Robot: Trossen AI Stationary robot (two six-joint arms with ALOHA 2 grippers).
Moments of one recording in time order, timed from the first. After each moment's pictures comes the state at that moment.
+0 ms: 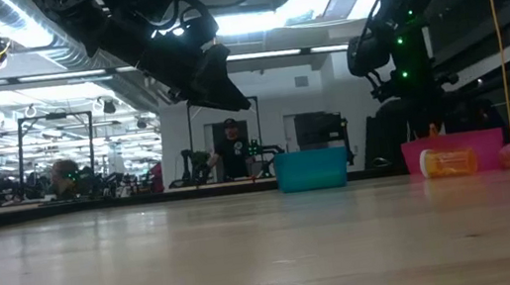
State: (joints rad) left arm 0.10 1.55 0.80 0.24 -0.43 -0.07; right arm -0.77 1.58 1.00 -0.91 0.44 0.28
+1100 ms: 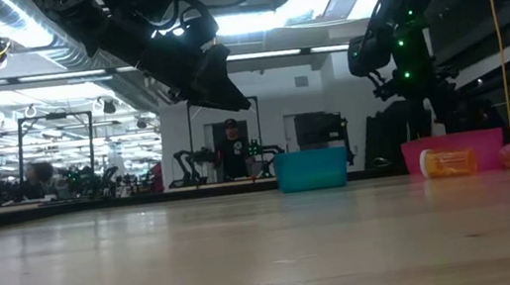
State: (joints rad) left arm 0.10 1.55 0.80 0.24 -0.43 -0.07; right arm -0.77 1.58 1.00 -0.92 0.56 0.28
